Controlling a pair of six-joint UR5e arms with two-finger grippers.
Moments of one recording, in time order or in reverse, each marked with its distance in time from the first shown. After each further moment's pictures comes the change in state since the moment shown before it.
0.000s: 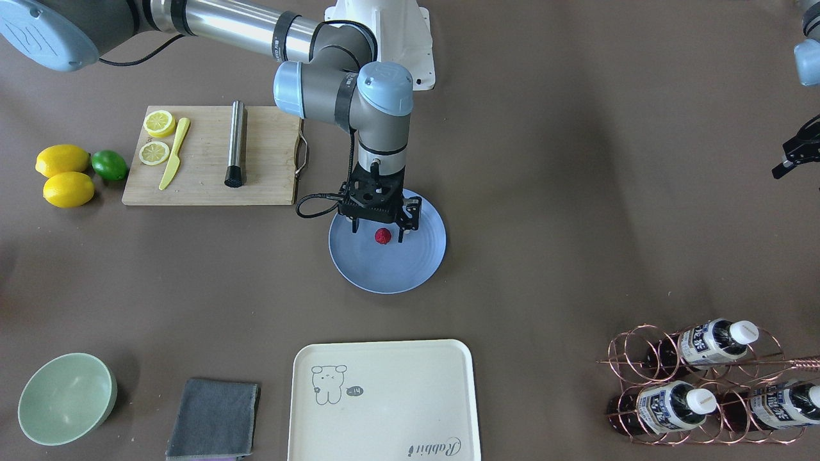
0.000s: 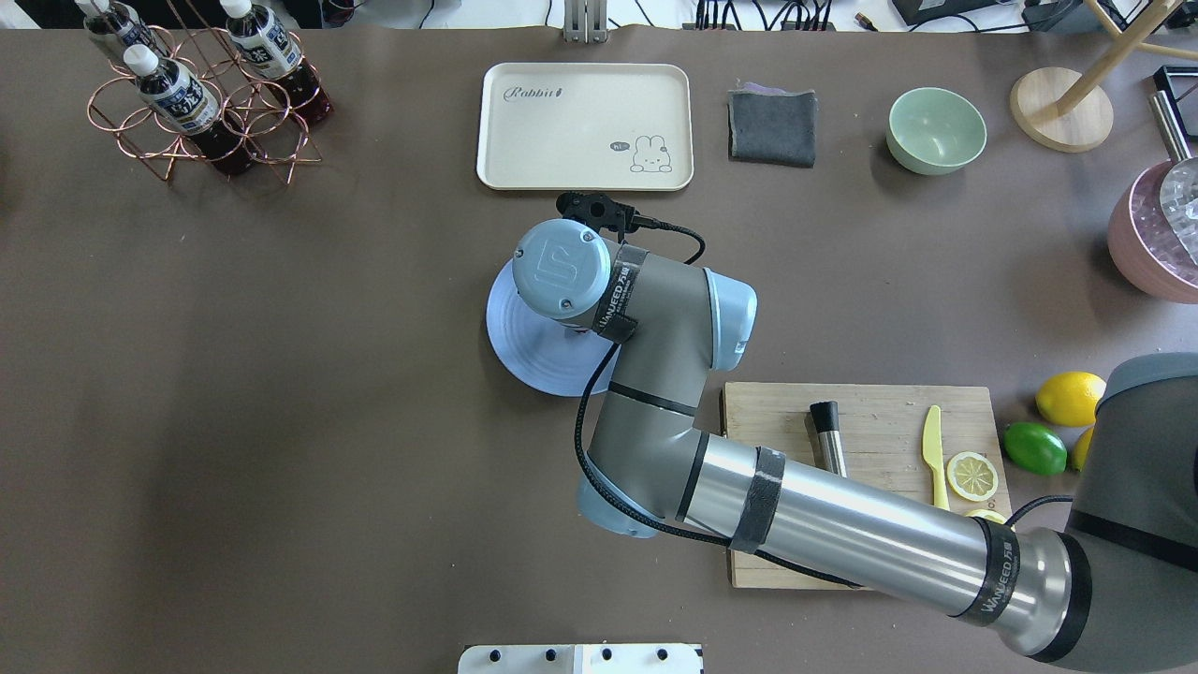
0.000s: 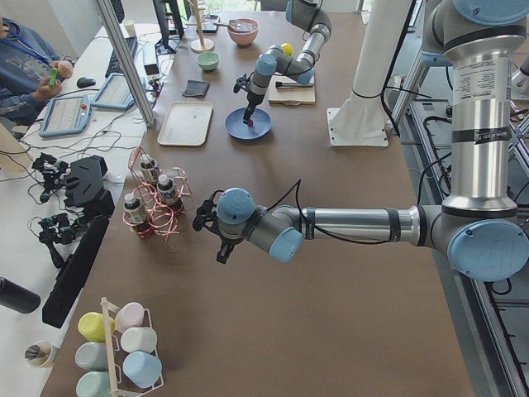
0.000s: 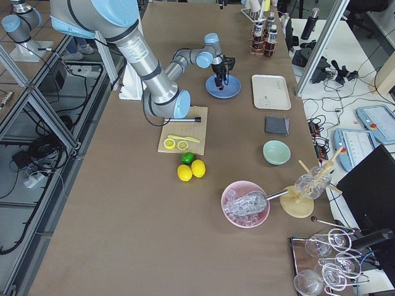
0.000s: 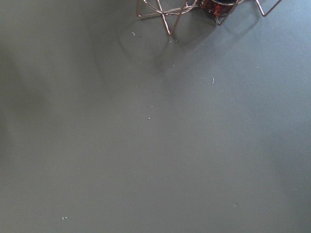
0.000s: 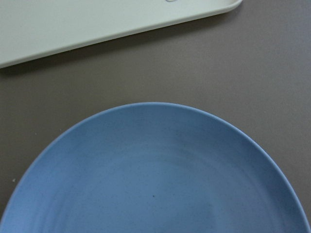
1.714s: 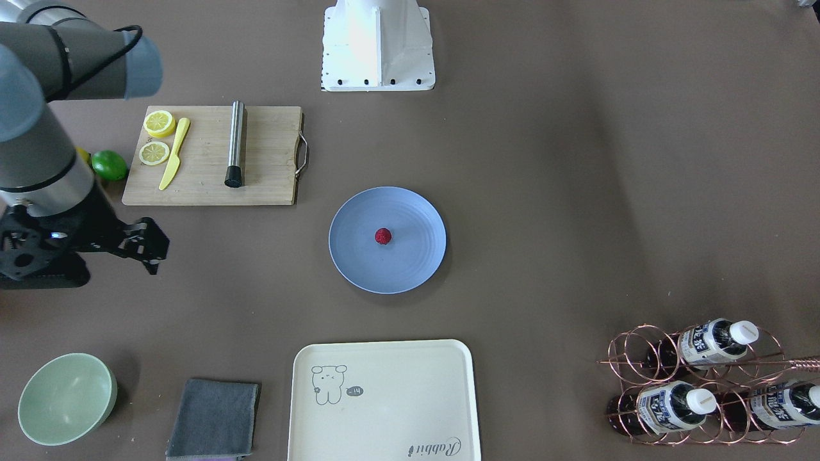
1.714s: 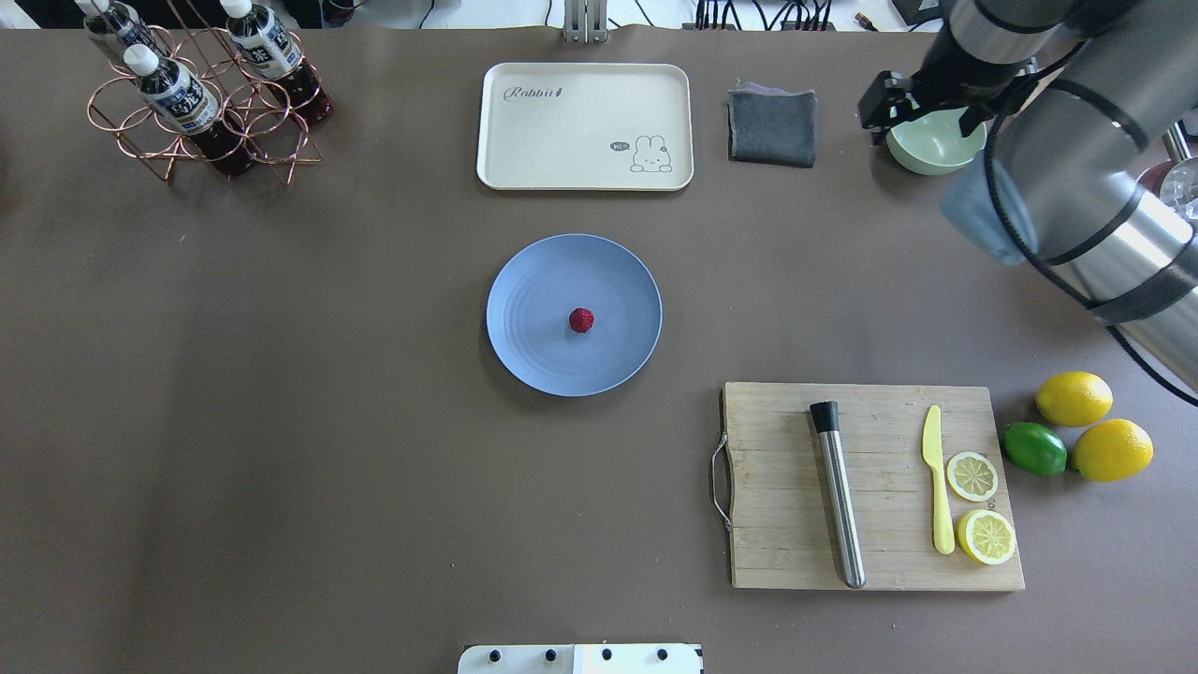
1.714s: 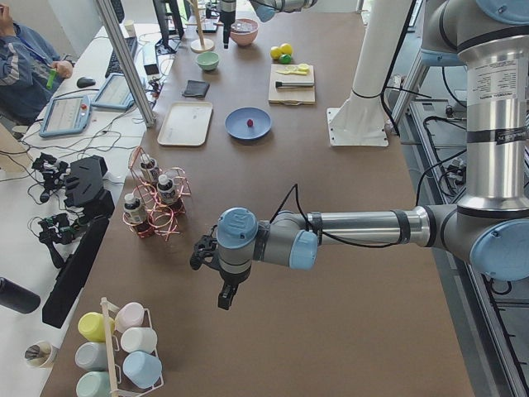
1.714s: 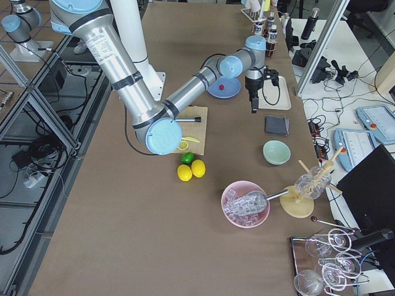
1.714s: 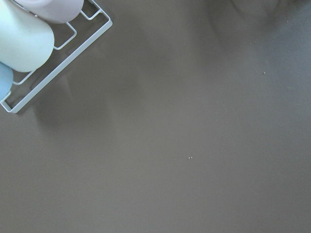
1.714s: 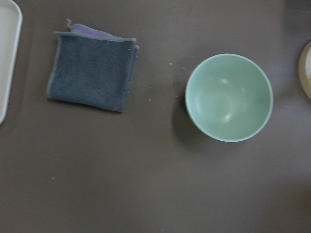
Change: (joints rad) left arm -0.161 0.018 -0.037 0.429 0.169 0.330; right arm 0.618 -0.385 0.366 -0.265 0.491 -0.925
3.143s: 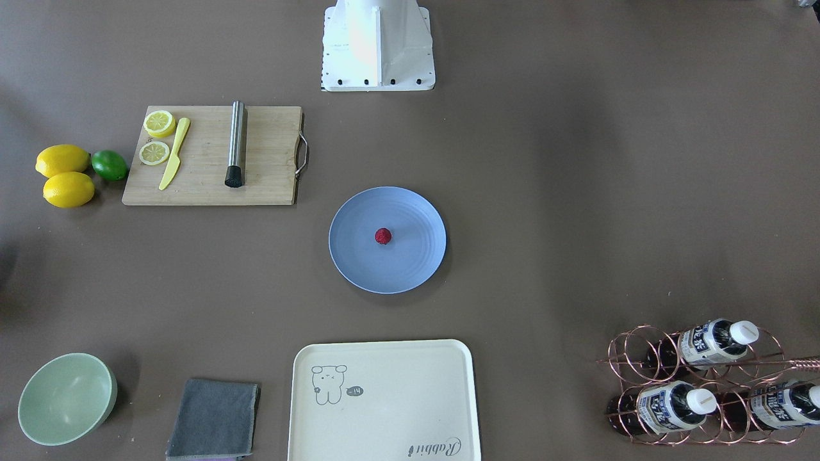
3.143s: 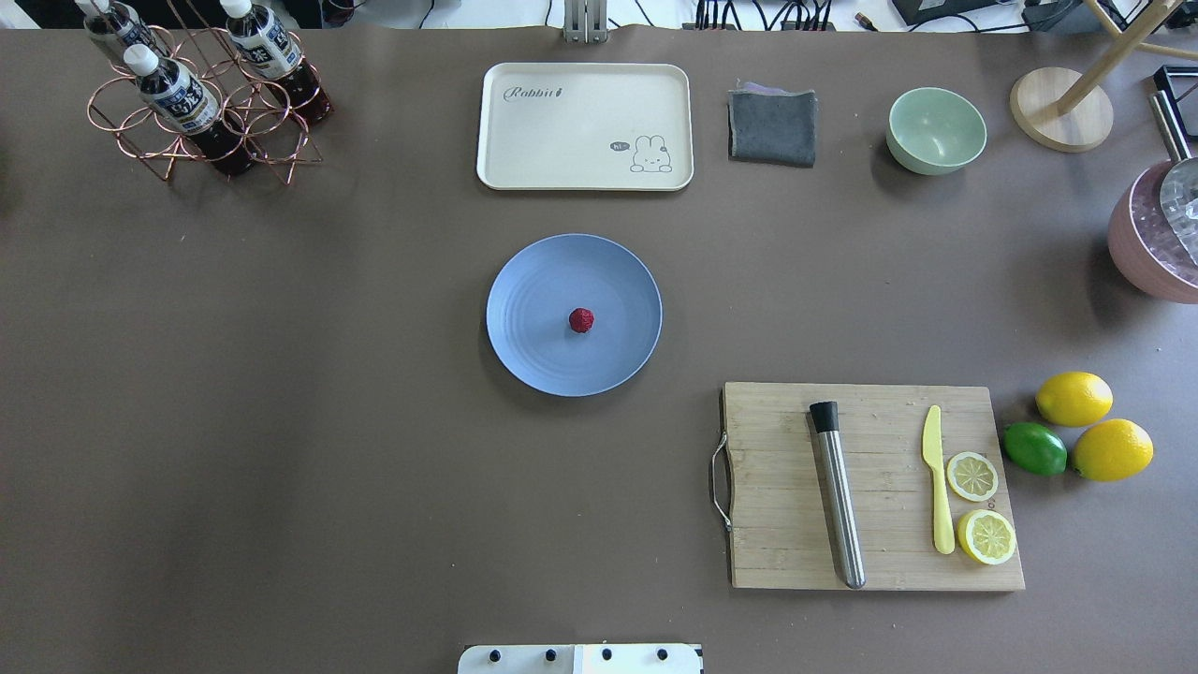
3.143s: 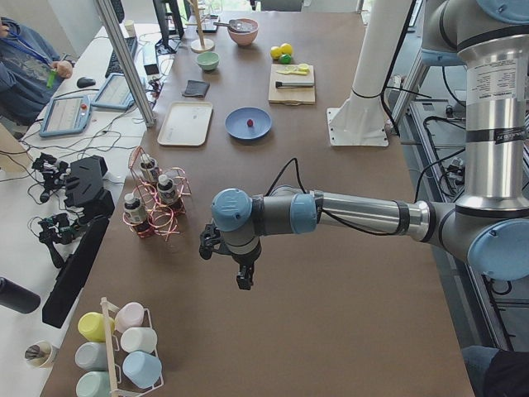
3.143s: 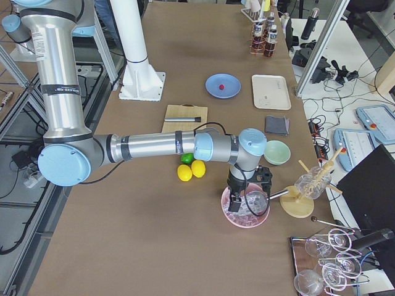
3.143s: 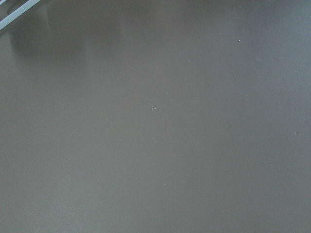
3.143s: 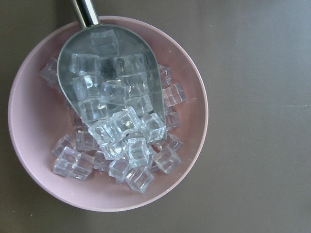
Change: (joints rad) left arm -0.001 -0.002 -0.122 0.332 -0.088 0.005; right arm 0.422 -0.424 -0.135 0.043 0.106 -0.524
